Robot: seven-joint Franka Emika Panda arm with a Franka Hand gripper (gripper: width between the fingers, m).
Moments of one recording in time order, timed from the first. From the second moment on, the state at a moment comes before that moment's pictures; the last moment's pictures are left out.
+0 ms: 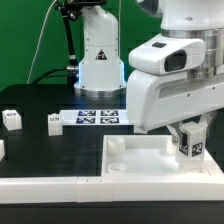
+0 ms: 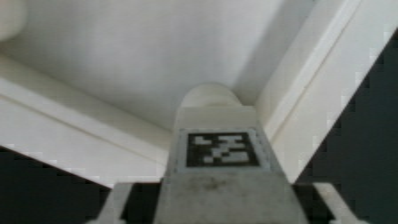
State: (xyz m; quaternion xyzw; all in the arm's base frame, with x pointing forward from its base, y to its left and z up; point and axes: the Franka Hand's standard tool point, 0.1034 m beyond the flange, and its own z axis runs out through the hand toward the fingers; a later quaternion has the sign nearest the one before) arm 0.643 0.116 0.075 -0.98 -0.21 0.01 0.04
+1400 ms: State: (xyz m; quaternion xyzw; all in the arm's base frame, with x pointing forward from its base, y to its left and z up) arm 0.640 0.119 0.073 -0.89 0.45 0.02 0.03
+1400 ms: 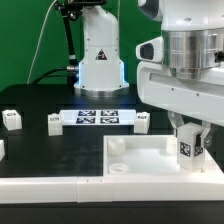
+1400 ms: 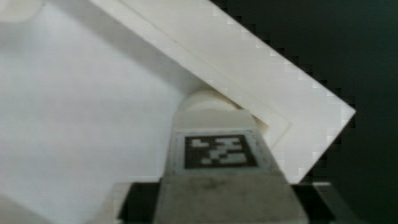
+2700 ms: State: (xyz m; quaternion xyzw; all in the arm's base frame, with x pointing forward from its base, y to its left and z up) arm 0.641 0.124 0.075 -0.99 -0.16 0.00 0.02
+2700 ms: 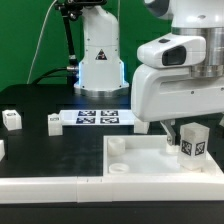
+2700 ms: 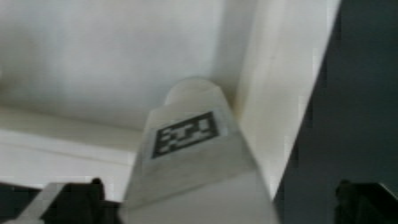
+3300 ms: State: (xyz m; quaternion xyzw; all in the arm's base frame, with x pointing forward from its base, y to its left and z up) arm 0.642 0.121 0.075 -0.97 -0.25 0.00 0.02
